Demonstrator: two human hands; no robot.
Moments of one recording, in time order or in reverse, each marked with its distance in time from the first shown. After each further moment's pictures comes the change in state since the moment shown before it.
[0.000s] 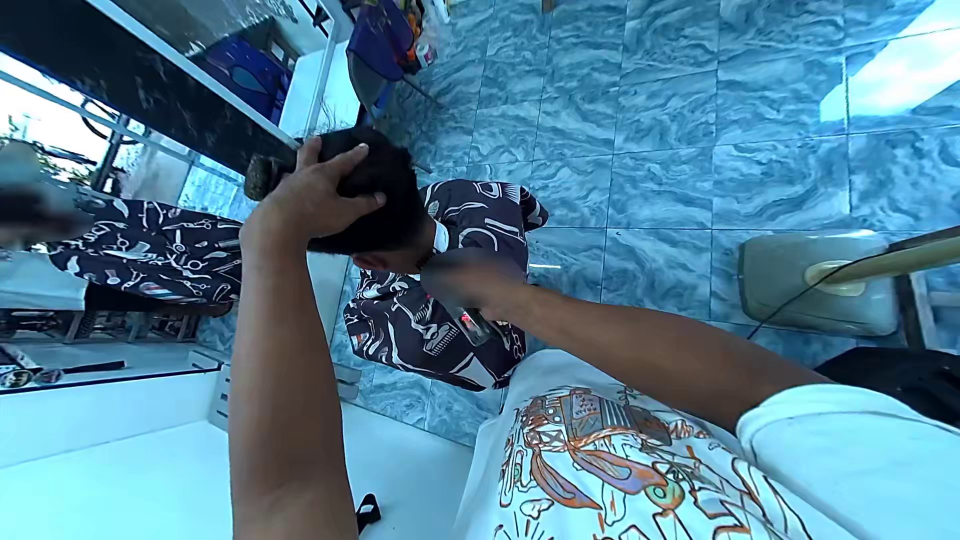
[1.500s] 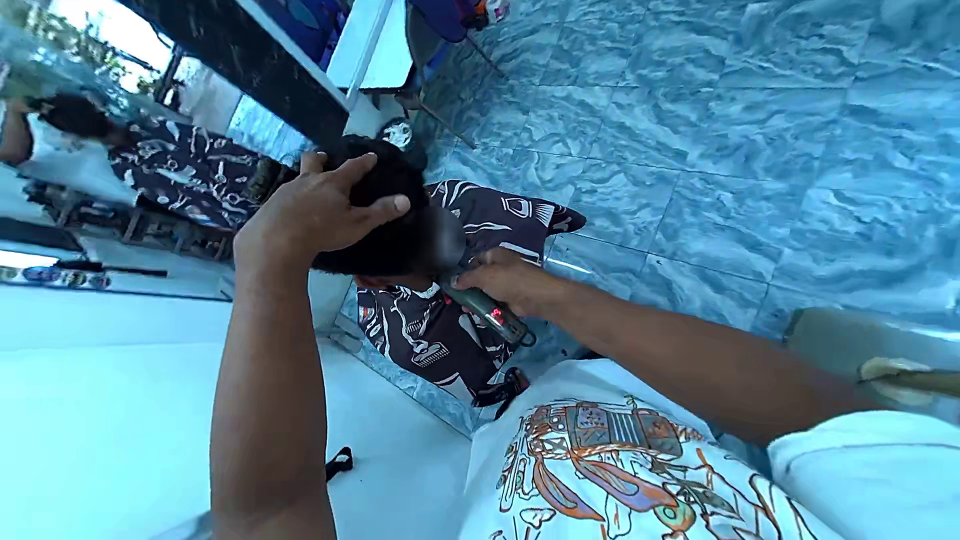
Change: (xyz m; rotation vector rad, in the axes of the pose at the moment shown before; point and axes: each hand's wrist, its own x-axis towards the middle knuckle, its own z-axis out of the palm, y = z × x) left_hand -0.002 0.037 -0.016 0.077 -0.098 -0.307; right_hand 0.043 -0.062 -0.061 -0.263 -0.363 0.123
